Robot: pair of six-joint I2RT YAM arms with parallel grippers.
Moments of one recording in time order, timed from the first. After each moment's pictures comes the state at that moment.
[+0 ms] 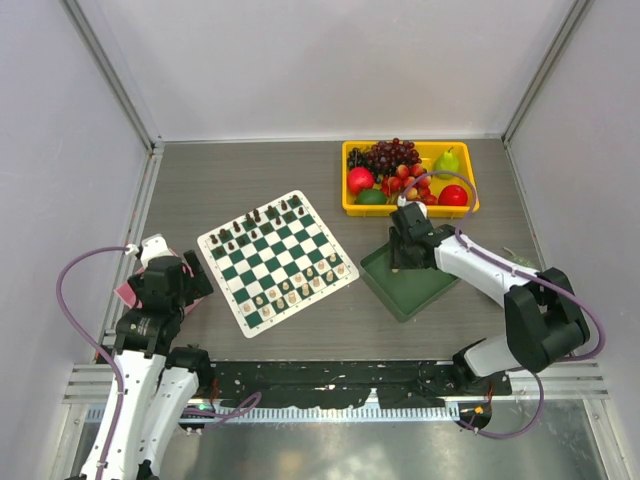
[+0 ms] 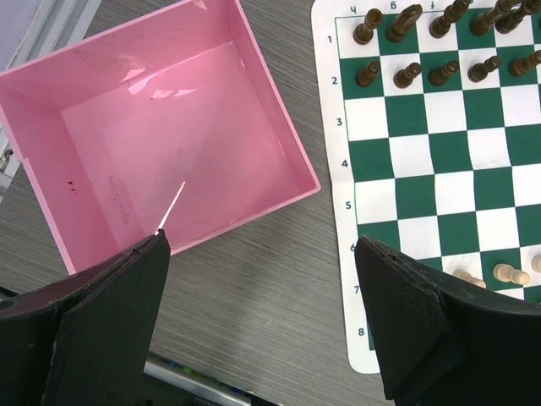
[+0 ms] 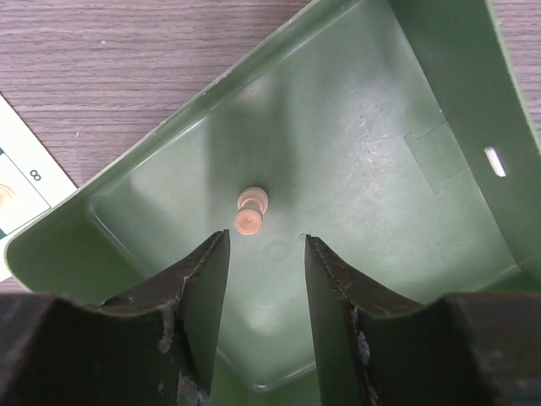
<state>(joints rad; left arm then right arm) -0.12 0.52 0.66 -0.87 -0.39 -0.42 0.47 1.42 0.87 -0.50 0.21 0.42</state>
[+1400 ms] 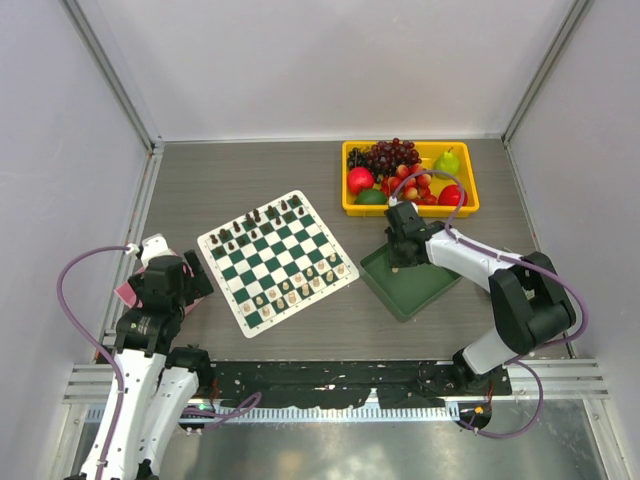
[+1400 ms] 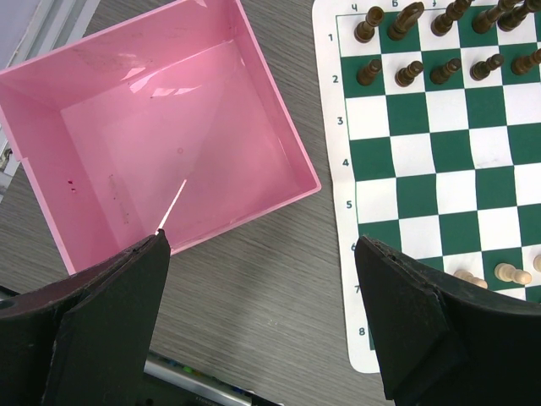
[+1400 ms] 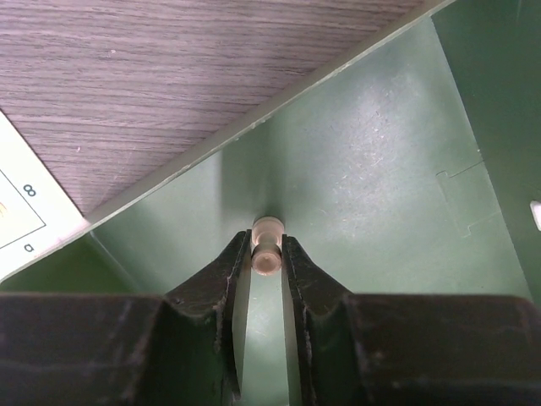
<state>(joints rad) -0.12 0.52 0.66 -0.87 -0.39 -0.42 0.46 1.54 0.89 -0.44 0.17 0.36</state>
